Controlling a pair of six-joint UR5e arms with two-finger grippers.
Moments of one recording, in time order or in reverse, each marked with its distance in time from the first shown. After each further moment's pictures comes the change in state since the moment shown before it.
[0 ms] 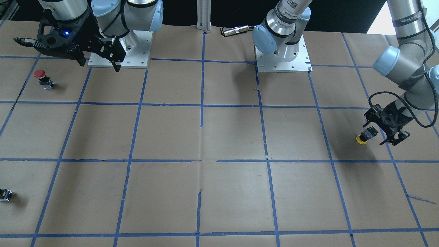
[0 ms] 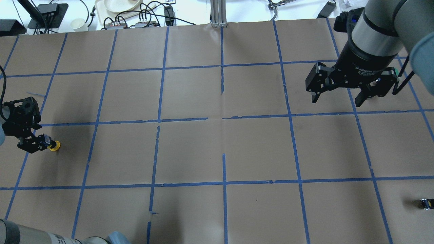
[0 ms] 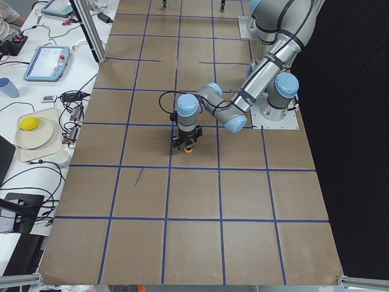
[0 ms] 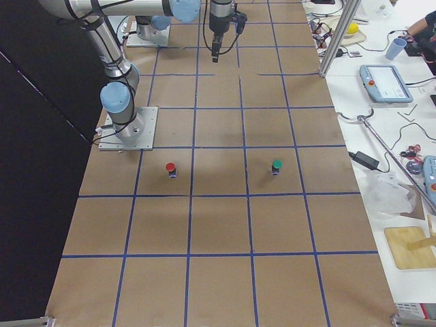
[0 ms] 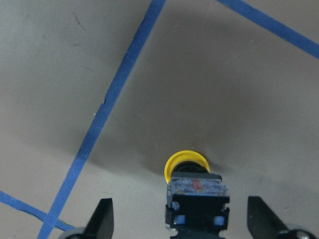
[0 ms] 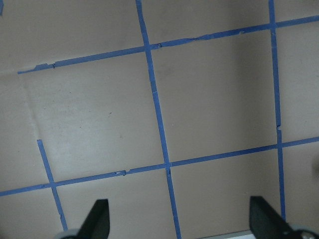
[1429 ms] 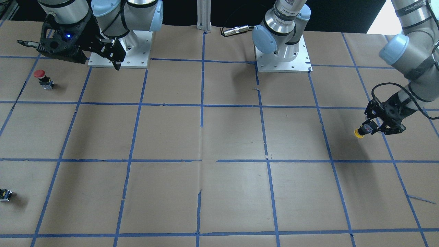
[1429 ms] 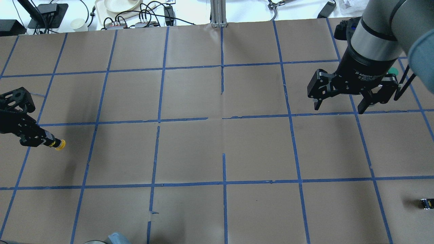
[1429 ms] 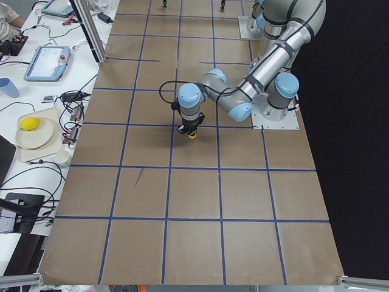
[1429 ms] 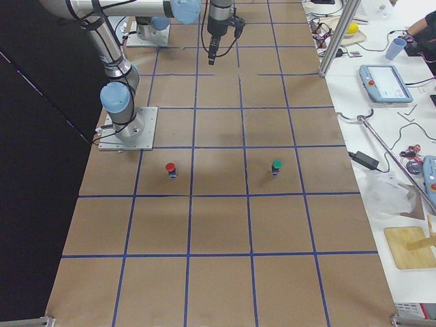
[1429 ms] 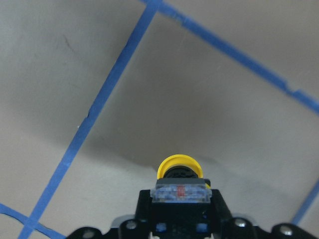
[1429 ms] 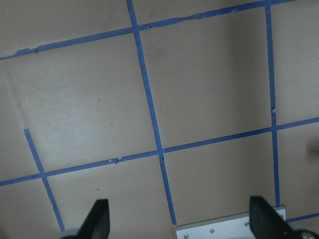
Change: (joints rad) left arm -0.025 0.166 0.050 -0.435 -0.160 -0.243; right arm -0.006 0.014 0.002 0.046 -0.016 0.032
